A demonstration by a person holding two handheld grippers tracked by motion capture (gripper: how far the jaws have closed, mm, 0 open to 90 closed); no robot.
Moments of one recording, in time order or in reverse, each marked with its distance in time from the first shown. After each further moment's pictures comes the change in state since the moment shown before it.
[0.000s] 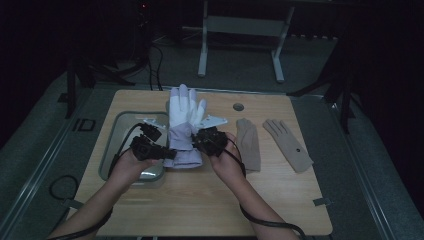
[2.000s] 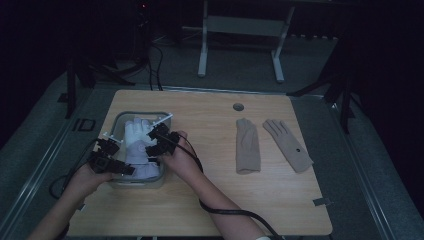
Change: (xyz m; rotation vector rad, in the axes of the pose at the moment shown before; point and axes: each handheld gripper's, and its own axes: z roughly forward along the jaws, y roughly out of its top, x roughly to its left) left arm 0.080 -0.087 -0.024 0.128 0.156 -0.128; right arm 0.069 0.035 0.102 0.194 0.200 0.040
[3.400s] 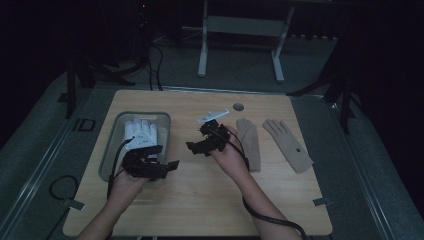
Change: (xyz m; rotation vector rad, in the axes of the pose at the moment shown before) left arm -0.123 0.027 0.002 -0.508 -0.137 0.221; right arm -0.083 -0.057 -0.100 -0.075 -0.053 0.003
